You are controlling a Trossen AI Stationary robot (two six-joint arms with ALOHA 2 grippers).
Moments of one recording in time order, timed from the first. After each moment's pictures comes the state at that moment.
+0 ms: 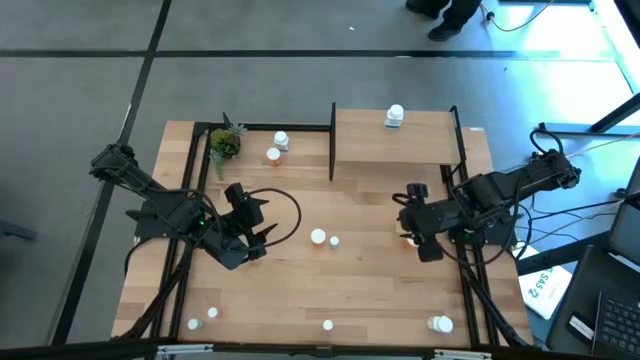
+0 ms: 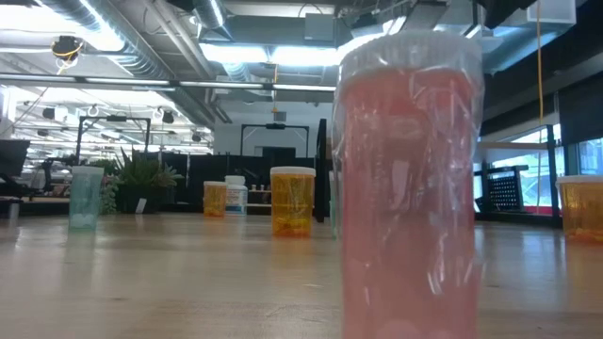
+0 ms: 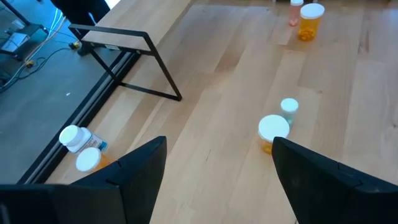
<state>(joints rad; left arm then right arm) -0.57 1.29 1.24 -0.99 -0.87 -0.70 0.41 1.19 1.26 -1.15 0.20 0.20</state>
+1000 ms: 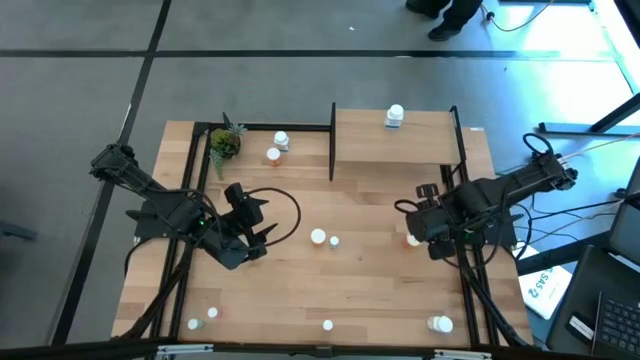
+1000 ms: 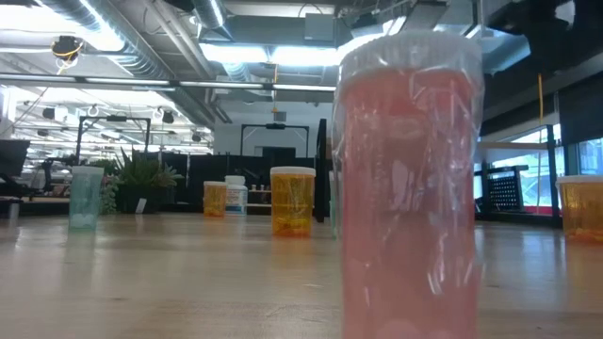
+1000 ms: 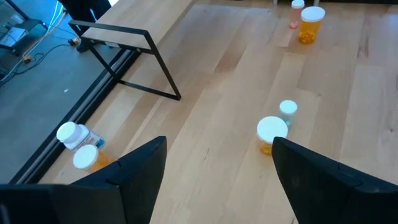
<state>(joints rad) -0.57 1.29 1.24 -0.99 -0.87 -0.73 0.40 1.23 1.21 -1.43 0.16 0.23</state>
